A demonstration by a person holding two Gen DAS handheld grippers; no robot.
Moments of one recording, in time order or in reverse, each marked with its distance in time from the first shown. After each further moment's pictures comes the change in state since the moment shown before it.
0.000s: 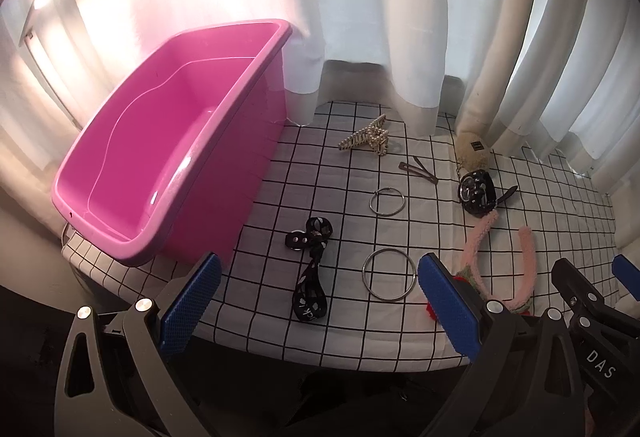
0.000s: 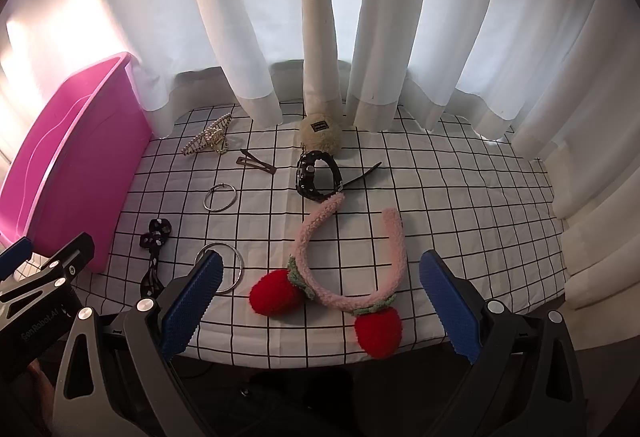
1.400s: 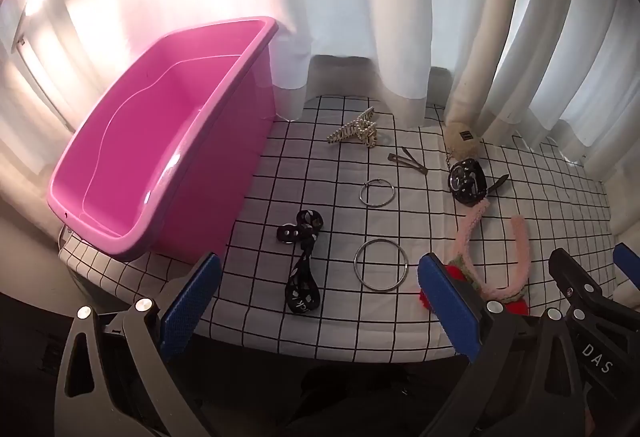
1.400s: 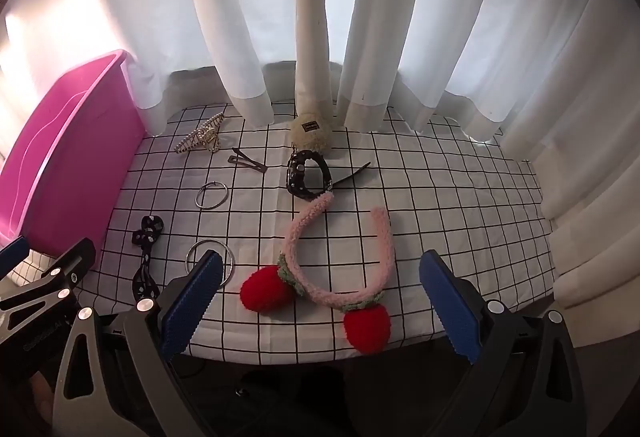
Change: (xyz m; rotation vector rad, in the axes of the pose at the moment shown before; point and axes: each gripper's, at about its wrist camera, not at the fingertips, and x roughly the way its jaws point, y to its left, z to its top) left arm -0.005 -0.010 -0.006 0.025 0.013 -0.022; right arm -0.007 0.000 -0.004 -0.011 -0.009 -0.038
